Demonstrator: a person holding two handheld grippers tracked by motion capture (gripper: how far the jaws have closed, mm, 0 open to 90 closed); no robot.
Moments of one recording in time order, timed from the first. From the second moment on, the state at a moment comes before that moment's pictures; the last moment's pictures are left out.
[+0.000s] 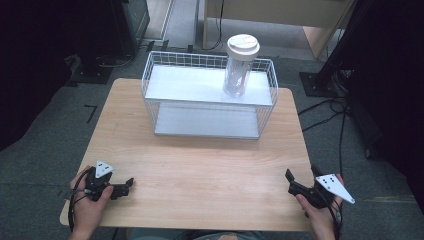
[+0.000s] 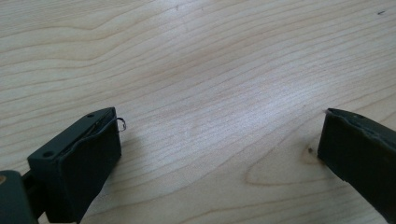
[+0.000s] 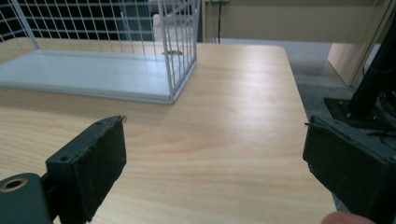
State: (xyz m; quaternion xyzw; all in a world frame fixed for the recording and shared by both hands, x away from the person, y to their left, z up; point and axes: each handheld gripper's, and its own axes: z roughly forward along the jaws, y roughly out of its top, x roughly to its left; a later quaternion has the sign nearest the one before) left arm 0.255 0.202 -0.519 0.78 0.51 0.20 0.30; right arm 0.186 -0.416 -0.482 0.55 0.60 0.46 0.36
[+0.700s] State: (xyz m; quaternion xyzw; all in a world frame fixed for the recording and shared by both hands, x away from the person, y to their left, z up) left arm 0.256 0.201 -0.519 0.78 0.51 0.20 0.30; right arm 0.188 -0.412 -0.522 0.60 0.66 0.33 0.30
